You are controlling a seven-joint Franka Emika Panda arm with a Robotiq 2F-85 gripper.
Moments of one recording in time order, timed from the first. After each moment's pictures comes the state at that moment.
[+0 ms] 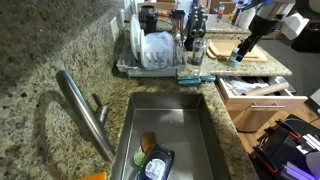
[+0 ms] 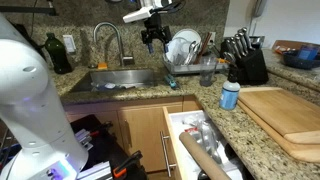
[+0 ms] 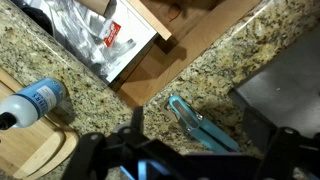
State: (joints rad) arm 0.02 -0.35 0.11 -2.43 -0.14 2.21 0.02
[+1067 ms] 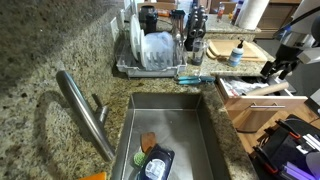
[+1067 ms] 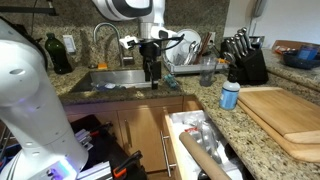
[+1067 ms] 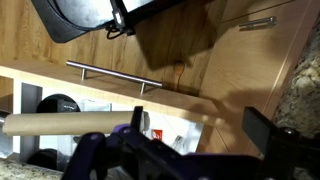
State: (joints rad) arm -0.10 -0.49 -0.05 -2.75 -0.09 2.19 0.28
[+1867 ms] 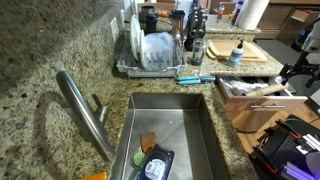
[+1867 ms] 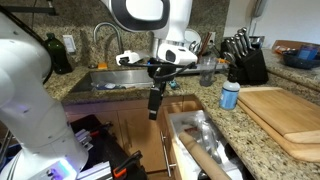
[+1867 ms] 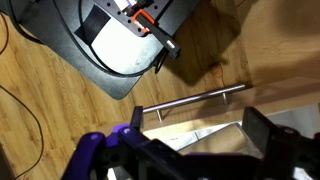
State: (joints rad) arm -0.38 -0.44 -0.16 -2.78 -0.15 2.17 0.45
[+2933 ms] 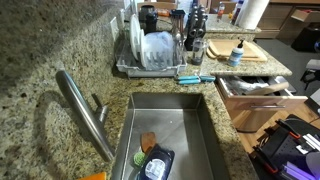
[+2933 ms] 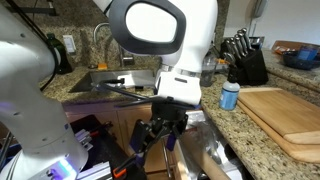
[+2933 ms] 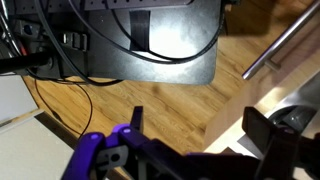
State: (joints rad) arm -0.59 -0.30 -0.27 -2.76 -0.39 2.22 1.01
